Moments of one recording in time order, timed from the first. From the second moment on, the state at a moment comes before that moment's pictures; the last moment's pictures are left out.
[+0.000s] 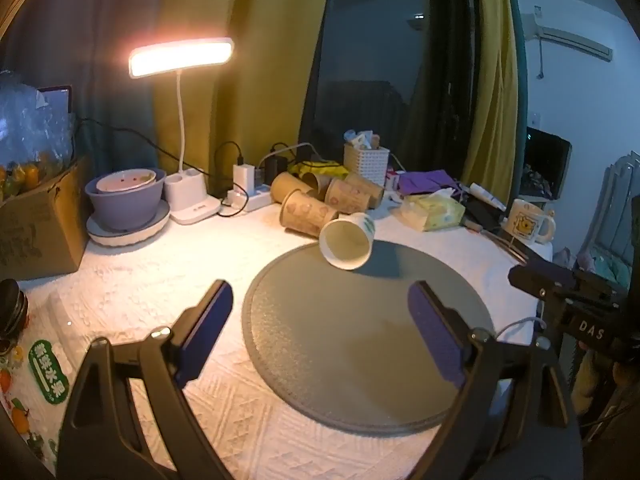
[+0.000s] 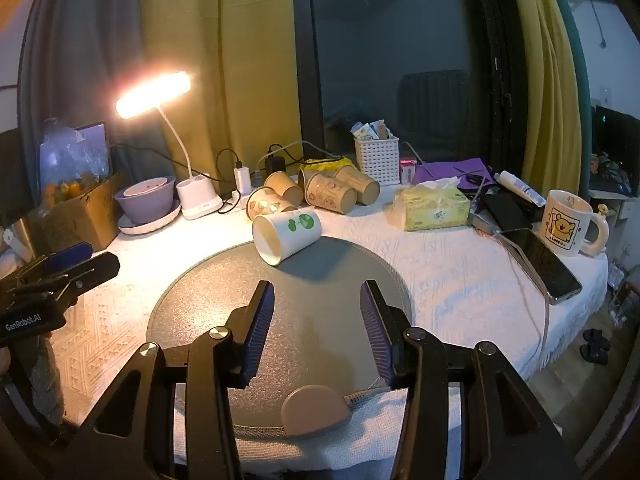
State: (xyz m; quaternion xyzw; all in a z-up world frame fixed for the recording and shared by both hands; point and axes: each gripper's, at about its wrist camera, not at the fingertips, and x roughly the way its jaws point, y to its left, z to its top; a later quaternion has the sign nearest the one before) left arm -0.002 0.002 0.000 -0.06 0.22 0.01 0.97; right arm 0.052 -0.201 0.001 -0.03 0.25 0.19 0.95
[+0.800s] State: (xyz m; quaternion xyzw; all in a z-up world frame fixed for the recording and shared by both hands) left arm -0.002 -0.004 0.001 -0.06 0.22 0.01 0.97; right arm 0.051 -0.198 0.000 -0.04 0.25 0.19 0.95
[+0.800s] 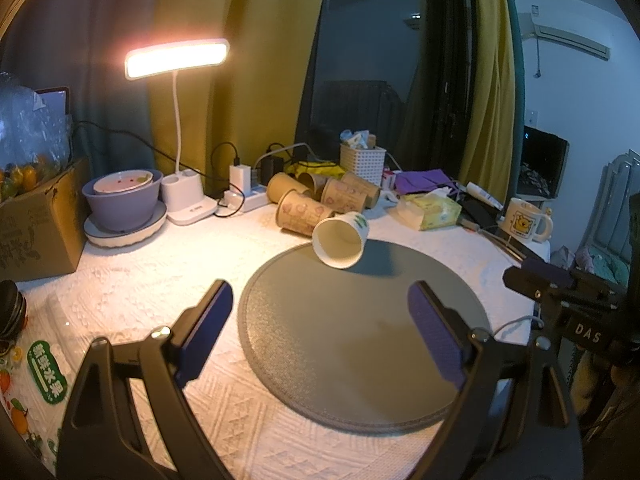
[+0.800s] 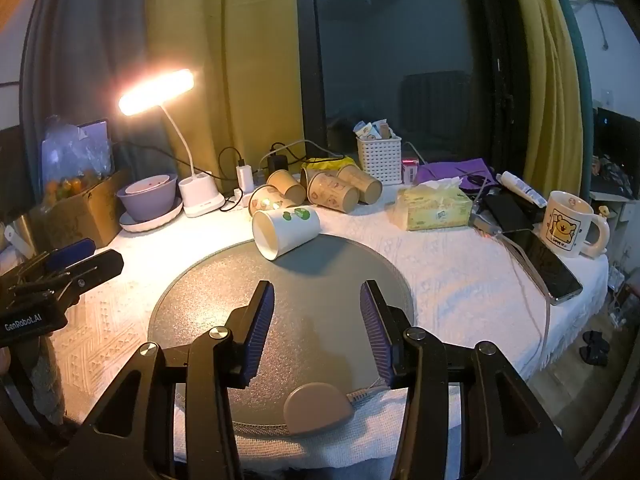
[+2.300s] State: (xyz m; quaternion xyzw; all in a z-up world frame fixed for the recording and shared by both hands) left arm 0.009 -0.018 -0.002 -0.05 0.24 0.00 0.97; right arm 0.056 -0.198 0.004 -0.05 0.24 0.19 0.95
